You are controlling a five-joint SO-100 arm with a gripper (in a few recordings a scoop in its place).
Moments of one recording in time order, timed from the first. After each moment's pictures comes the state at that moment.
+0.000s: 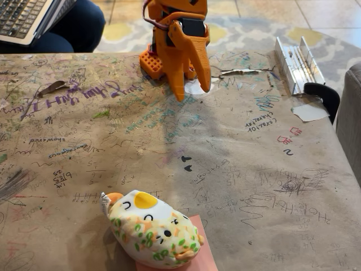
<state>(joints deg) -6.2 188.7 173.9 64.0 -20.2</state>
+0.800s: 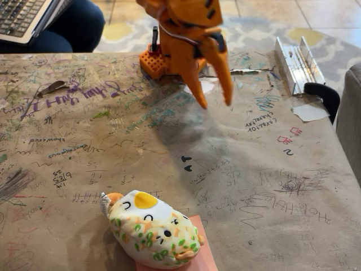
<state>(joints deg) -31.0 191.4 181.8 71.4 -62.8</state>
